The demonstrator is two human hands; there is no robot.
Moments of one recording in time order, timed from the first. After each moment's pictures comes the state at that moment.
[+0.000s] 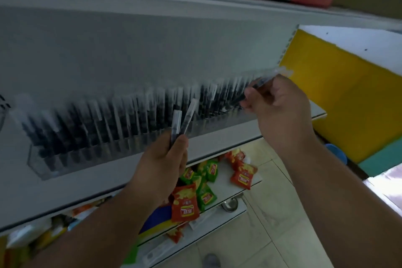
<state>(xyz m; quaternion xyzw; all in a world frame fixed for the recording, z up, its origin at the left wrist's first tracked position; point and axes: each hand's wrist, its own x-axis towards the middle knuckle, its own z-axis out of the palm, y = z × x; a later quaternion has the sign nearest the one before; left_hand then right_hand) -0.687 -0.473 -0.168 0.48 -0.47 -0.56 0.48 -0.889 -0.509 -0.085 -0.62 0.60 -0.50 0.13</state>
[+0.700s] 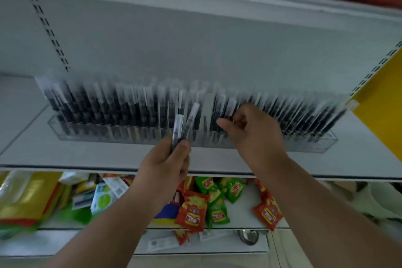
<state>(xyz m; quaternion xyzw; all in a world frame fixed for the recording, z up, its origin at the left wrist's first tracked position) -0.759 -0.483 -0.168 0.55 -0.28 -0.49 0.61 -0.909 -0.598 -0.140 -0.80 0.50 -0.29 0.16</state>
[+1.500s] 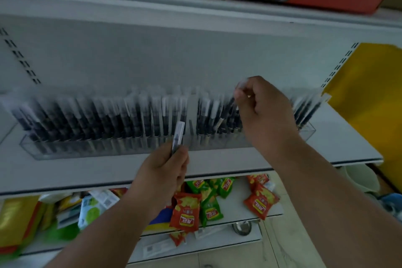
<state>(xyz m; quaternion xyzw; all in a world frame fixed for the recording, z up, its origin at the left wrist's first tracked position) -0.758 -0.493 -0.166 0.58 -0.36 -0.52 0.52 -0.926 -0.603 -0.092 -0.79 0.49 -0.36 0.08</state>
